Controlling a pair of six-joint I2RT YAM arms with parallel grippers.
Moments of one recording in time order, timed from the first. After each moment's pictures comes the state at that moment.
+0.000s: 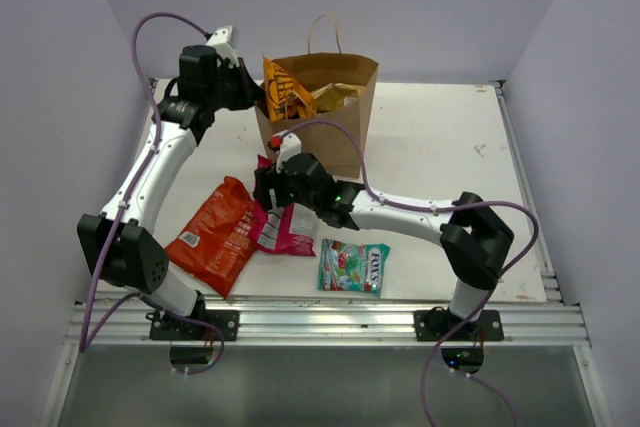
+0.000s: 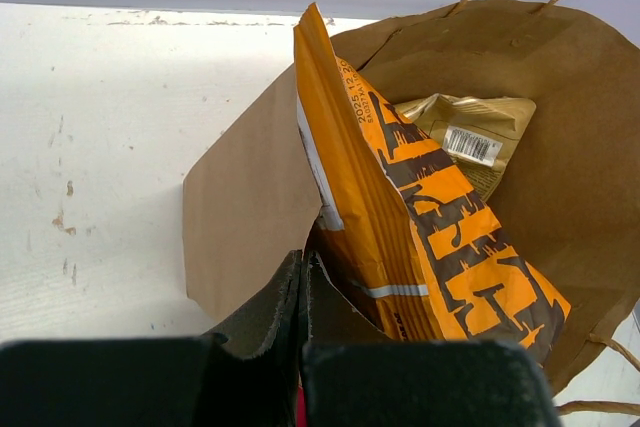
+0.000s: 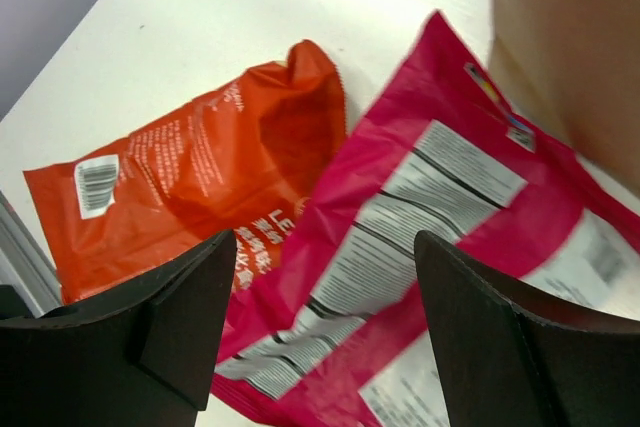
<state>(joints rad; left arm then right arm) -0.22 1.56 1.56 -0.42 0.24 -0.36 1.00 1.75 1.23 0.09 0.16 0.39</state>
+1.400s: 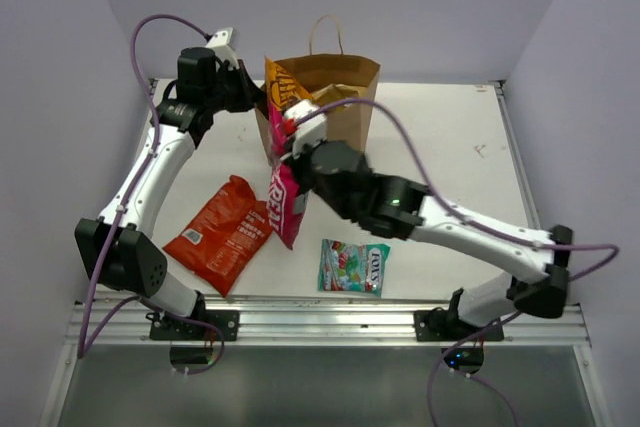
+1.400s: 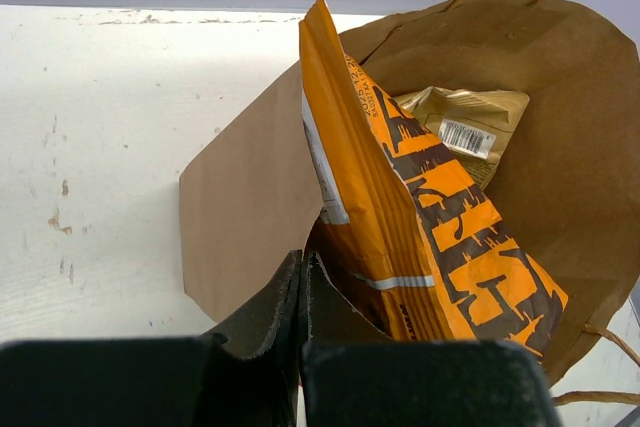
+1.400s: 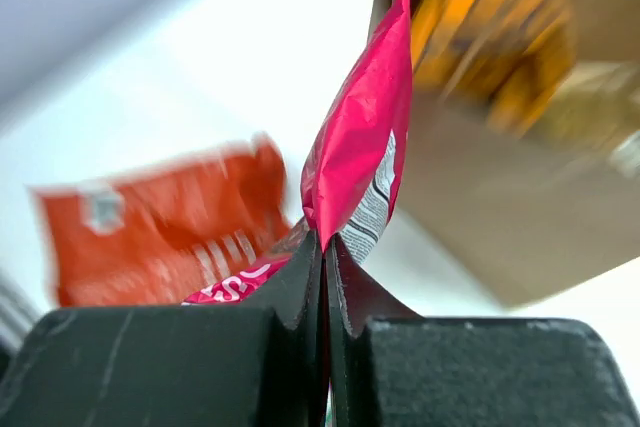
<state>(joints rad) -0.22 1.54 1.54 -0.42 0.25 -0.35 1.18 1.51 1.47 -0.28 0.56 0.11</state>
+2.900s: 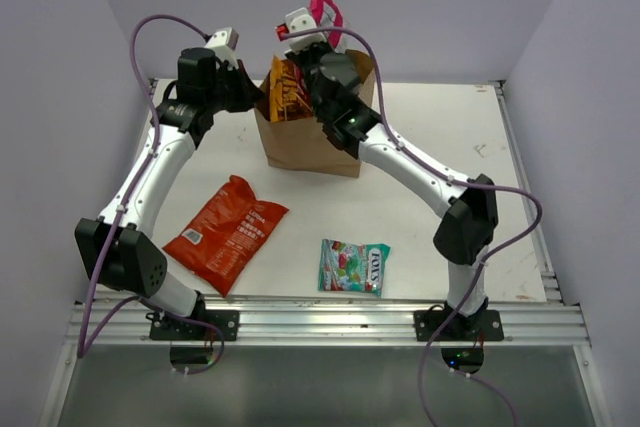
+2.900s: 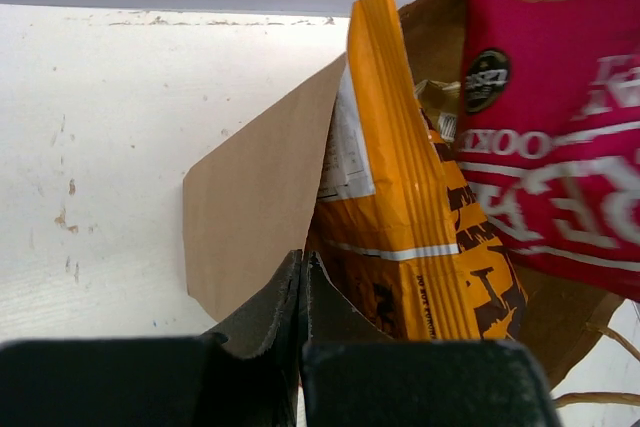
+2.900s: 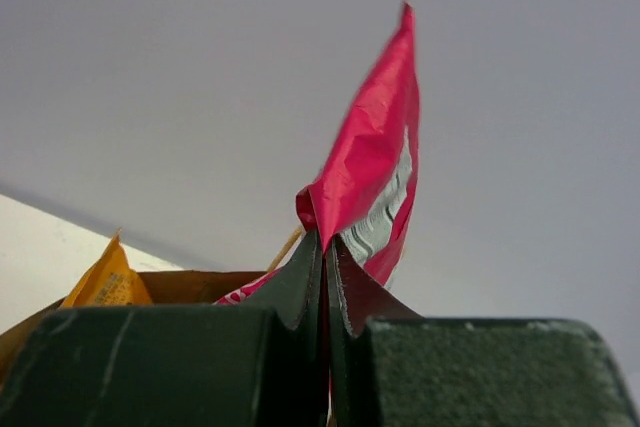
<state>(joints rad) -0.22 1.54 1.53 -0.41 0.24 -0.36 0.79 1.92 1.91 0.29 0.57 -0.54</state>
